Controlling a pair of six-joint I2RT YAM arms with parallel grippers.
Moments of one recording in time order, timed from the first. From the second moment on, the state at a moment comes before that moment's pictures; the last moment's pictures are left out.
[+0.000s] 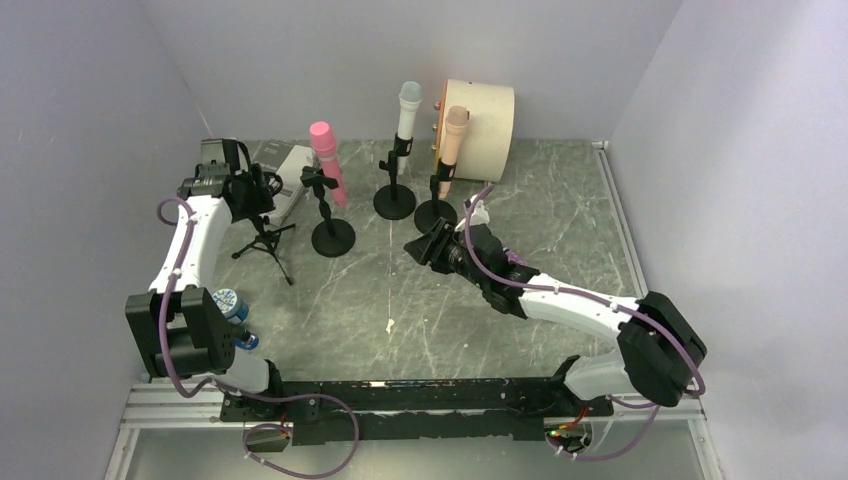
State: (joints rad) left arm 0.12 1.47 1.30 -0.71 -0.14 -0.24; right arm 0.81 1.34 0.71 0.30 0.10 0.96
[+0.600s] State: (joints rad) left arm 0.12 1.49 1.39 -0.81 0.00 -0.16; right arm 0.81 1.30 0.67 0.27 0.13 0.96
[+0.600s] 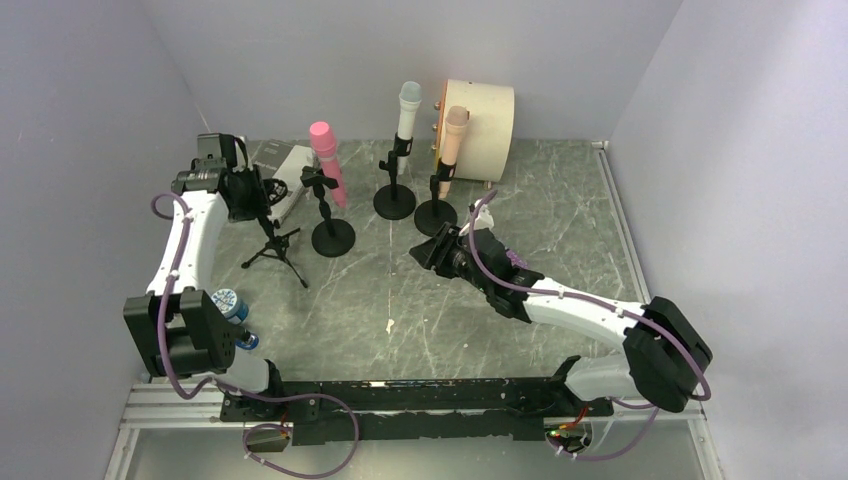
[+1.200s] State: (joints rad) left arm -0.04 1.12 1.29 -1.10 0.03 -0.27; right arm 0.81 1.27 0.67 0.20 0.15 0.95
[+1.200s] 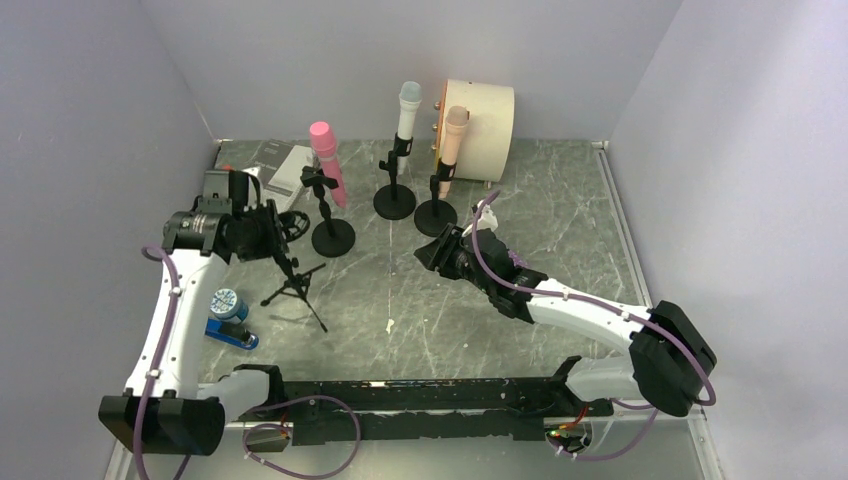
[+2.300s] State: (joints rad) left arm -0.76 1.34 1.22 -0.64 0.05 -0.23; right arm 0.66 1.10 0.39 0.56 -0.31 0.90
